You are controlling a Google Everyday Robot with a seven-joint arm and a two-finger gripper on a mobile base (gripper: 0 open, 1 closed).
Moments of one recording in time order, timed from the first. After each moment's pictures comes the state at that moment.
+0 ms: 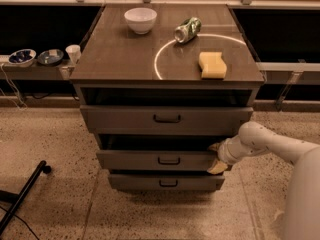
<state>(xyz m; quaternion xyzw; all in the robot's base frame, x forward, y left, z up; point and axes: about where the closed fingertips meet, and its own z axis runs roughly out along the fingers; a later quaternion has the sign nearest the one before) 0.612 -0.237 0.424 -0.64 0.73 0.09 0.23</state>
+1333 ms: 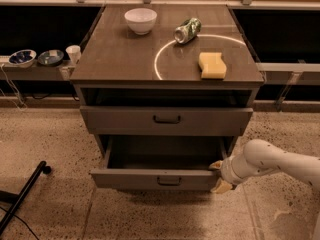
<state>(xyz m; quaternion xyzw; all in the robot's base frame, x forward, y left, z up) 0.530 -0.227 0.426 -0.66 0.71 0.10 0.21</state>
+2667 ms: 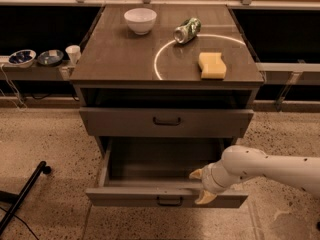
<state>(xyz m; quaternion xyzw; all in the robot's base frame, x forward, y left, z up) 0.477 -0.147 0.456 -0.74 0.64 0.09 0.20</state>
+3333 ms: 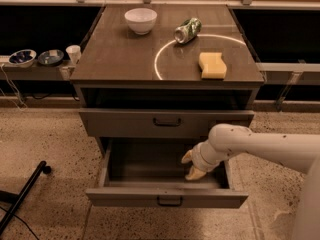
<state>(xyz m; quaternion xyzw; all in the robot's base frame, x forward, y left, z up) 0.543 -0.124 0.482 -0.75 0.62 0.07 0.20</state>
